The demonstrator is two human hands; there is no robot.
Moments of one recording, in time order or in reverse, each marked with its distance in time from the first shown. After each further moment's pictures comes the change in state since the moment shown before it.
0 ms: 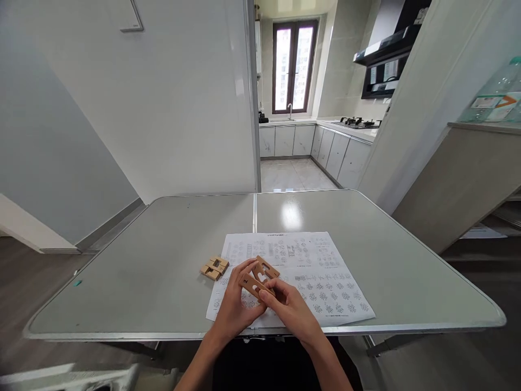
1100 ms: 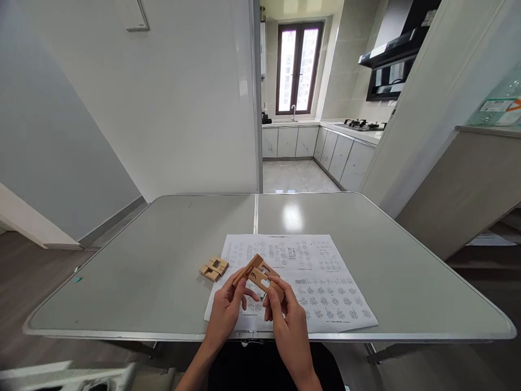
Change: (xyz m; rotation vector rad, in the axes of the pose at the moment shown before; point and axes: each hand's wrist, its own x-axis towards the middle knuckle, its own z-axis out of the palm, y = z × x) left_hand -0.008 -0.003 0.000 -0.439 0.088 -0.461; right_hand -0.019 0.004 0.035 0.039 0.393 -0.031
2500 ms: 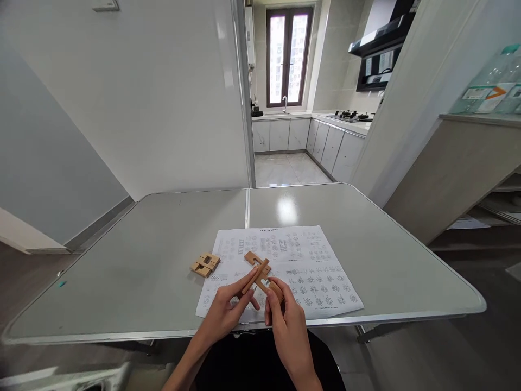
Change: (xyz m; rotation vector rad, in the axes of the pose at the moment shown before) left_hand 0.000 0.026 0.004 0.157 -0.367 0.146; right_hand -0.011 0.000 -0.020 -0.069 0.031 0.057
